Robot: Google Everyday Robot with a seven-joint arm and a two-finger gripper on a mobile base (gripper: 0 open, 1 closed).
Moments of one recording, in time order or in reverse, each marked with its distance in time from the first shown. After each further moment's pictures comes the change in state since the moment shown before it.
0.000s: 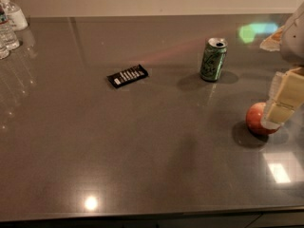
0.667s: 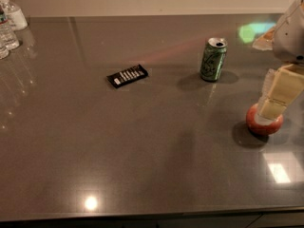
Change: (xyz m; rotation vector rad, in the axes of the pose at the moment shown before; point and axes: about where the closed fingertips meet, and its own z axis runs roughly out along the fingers) arm -0.008 -0.007 0.007 -0.021 -0.026 -0.011
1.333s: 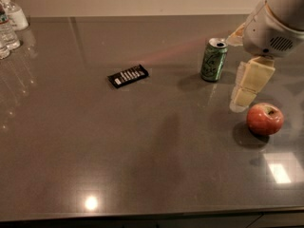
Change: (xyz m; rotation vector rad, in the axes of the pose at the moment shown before) arm -0.039 -0.028 0.030 -0.030 -0.071 -0.086
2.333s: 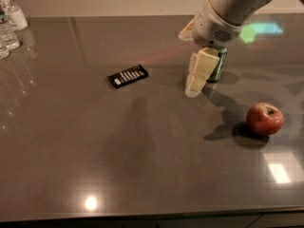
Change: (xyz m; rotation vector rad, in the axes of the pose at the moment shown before) arm -0.084 -0.039 0.050 -0.056 -0.143 -0.149
